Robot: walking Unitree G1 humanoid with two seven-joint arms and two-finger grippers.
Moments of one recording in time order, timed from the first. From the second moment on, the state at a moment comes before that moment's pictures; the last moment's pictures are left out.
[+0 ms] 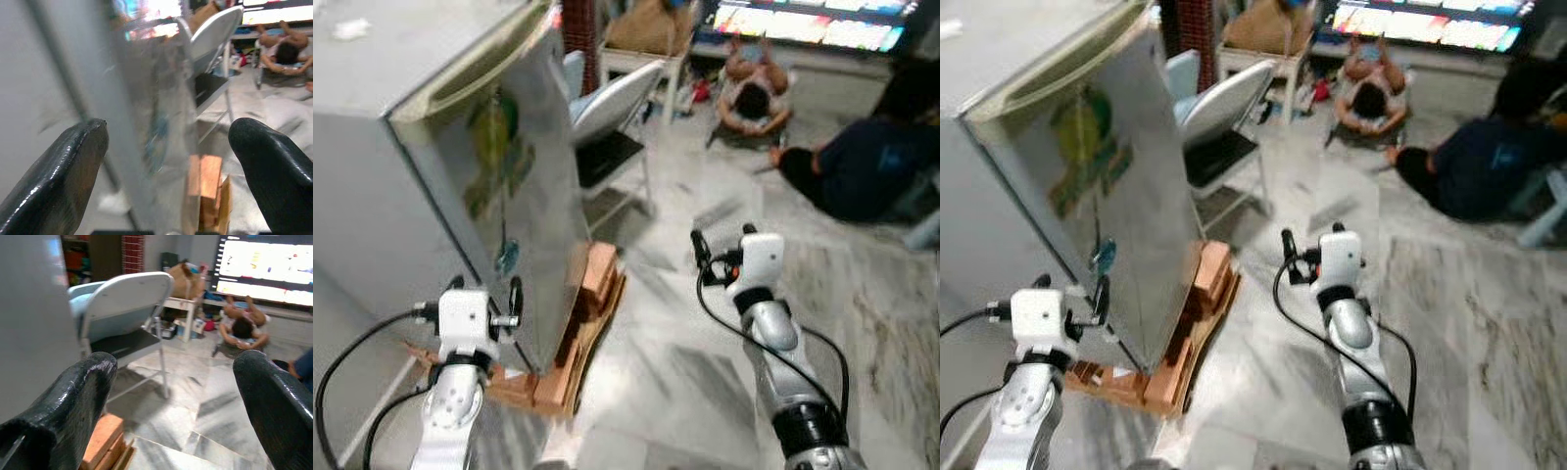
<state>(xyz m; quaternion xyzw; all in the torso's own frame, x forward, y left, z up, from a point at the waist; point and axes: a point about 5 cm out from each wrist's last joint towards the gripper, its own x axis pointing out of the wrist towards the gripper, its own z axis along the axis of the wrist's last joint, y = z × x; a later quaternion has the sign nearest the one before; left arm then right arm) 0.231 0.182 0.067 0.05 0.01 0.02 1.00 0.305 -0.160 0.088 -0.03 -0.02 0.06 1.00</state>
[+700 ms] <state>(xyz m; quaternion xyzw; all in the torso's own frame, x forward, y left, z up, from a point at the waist) 0.223 0.177 0.062 0.05 0.02 0.02 1.00 0.302 -0.160 0.080 -0.03 -0.01 0.07 1.00</state>
